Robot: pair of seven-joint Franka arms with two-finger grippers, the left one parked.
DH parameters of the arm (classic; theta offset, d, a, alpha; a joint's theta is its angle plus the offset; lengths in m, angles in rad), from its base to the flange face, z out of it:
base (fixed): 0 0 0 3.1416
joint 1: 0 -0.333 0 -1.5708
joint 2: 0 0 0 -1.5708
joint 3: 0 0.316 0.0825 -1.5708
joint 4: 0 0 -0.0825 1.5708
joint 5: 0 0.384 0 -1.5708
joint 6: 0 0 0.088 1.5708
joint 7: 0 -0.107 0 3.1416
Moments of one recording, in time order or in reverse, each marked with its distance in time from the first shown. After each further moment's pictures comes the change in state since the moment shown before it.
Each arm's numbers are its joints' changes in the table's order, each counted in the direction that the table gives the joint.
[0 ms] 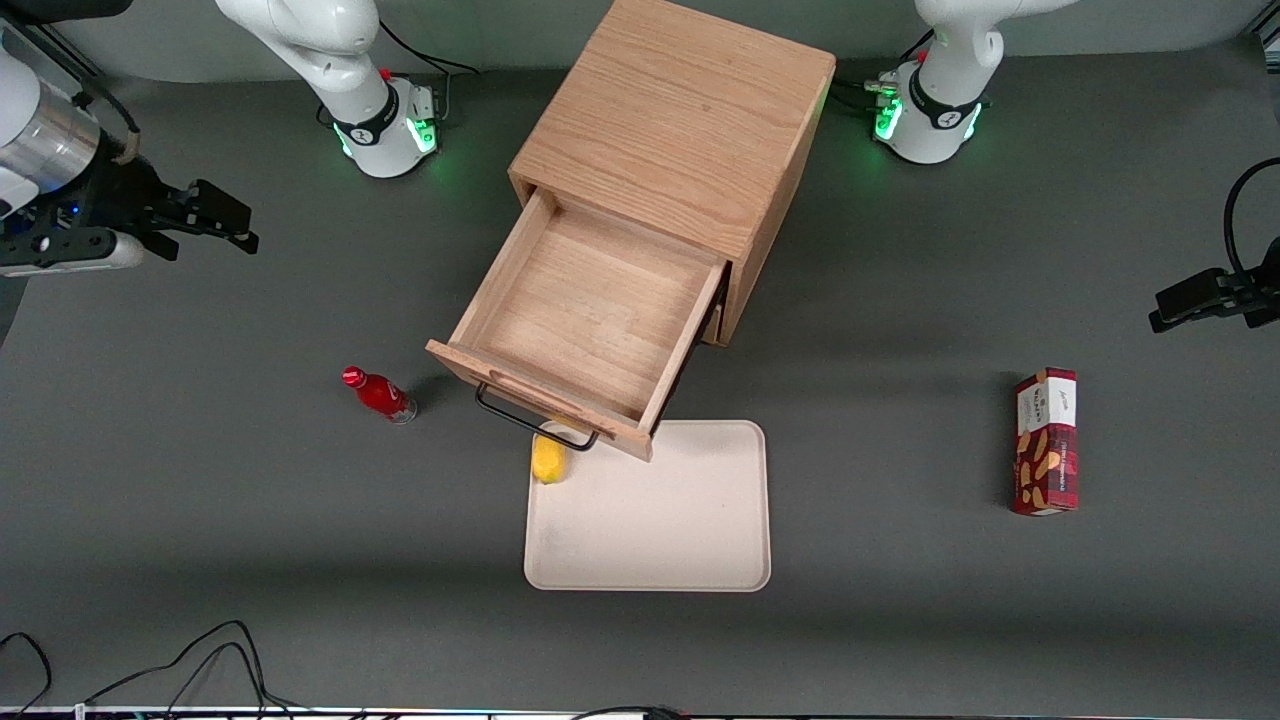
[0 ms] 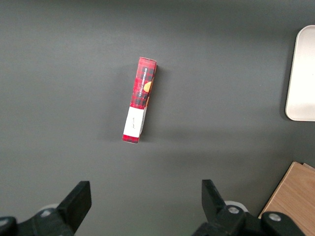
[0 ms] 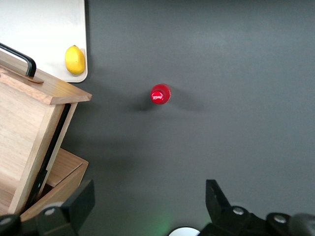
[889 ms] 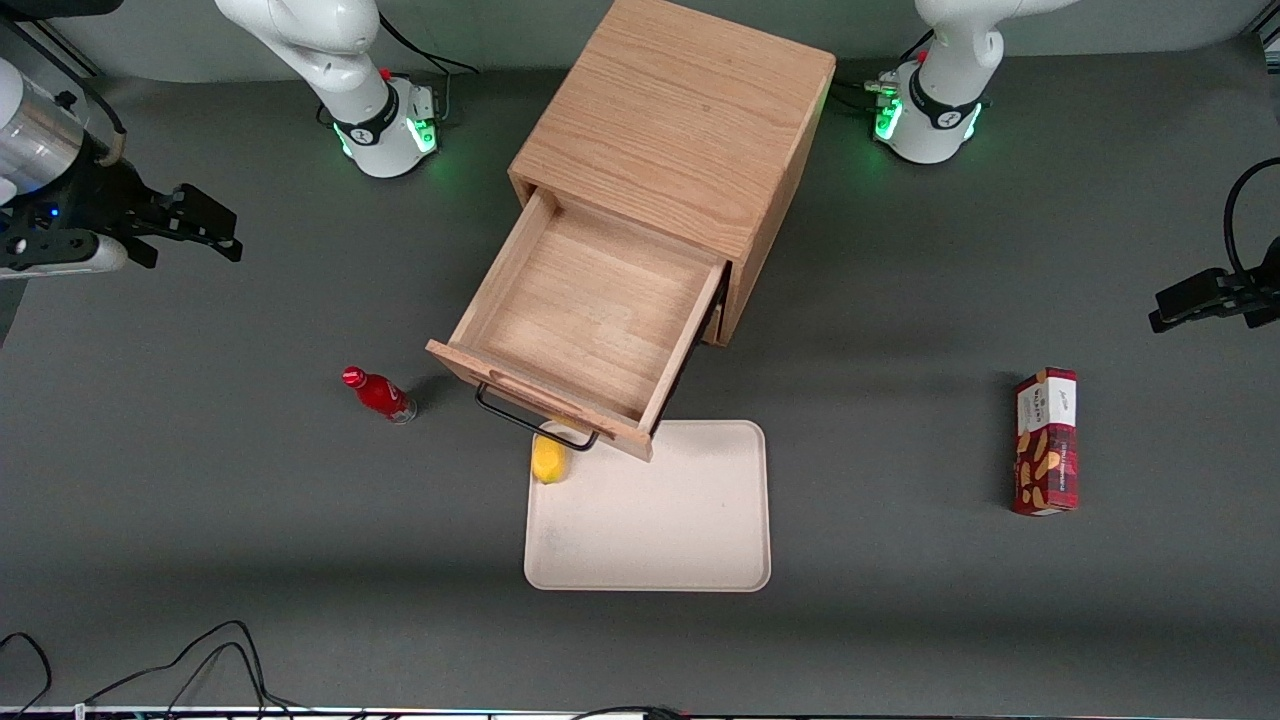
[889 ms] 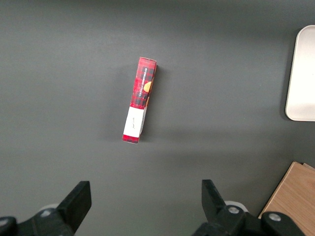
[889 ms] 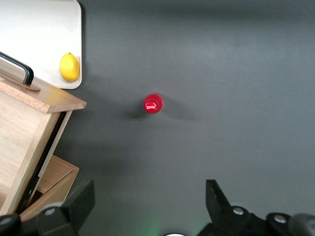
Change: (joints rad) arm -0.095 -0.038 -0.051 -0.070 -0.074 0.012 -0.002
